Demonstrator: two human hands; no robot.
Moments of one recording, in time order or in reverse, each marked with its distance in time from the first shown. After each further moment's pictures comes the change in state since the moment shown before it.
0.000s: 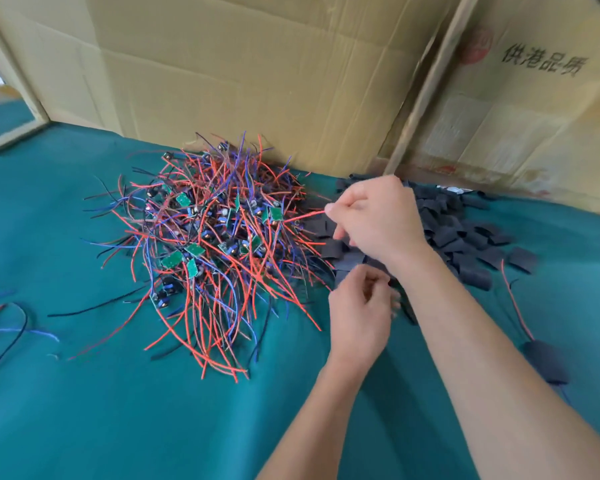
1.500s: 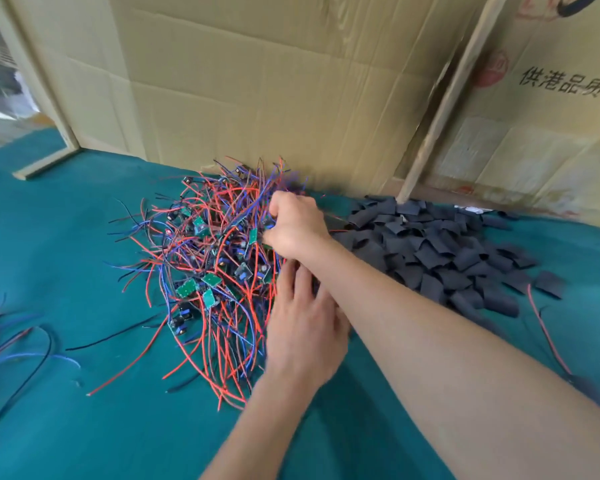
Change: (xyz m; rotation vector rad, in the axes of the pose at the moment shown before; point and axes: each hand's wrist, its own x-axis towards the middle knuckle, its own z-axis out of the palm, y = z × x) left_hand 0.012 0.038 -0.101 1.228 -0.140 0.273; right_hand 0.054 -0.051 0.109 -0.261 -0.202 -0.085
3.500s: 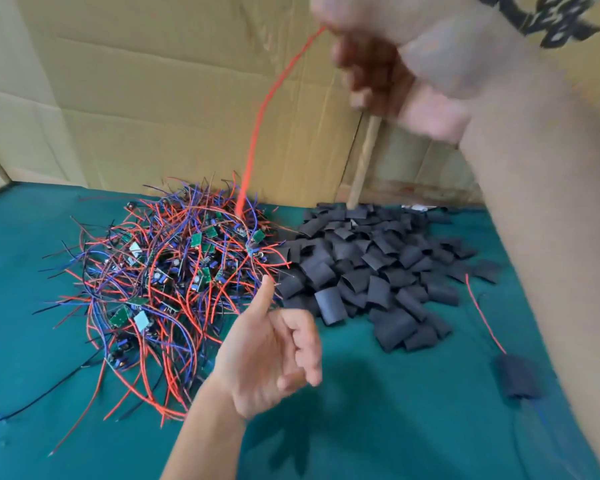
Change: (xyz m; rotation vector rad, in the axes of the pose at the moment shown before) left_hand 0.008 0.011 -0.011 -1.991 -0.906 -0.274; right_hand -0.065 0.034 -0.250 0.999 -0.013 -0.264
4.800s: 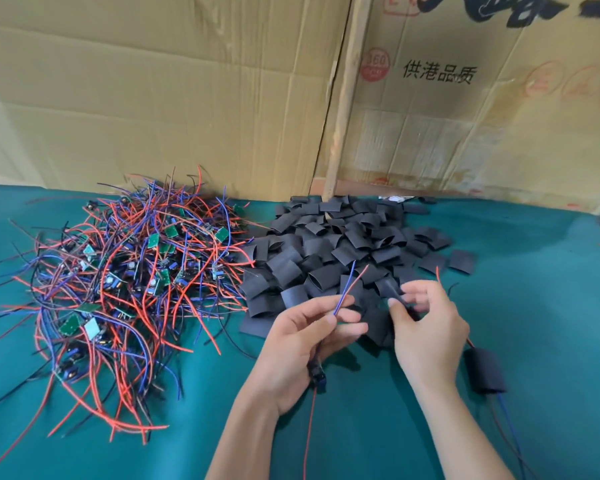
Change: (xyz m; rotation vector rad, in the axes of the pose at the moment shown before) left_hand 0.078 -0.065 0.009 0.363 0.265 0.326; right_hand -0.172 0.244 -0.042 -0.723 0.960 0.263
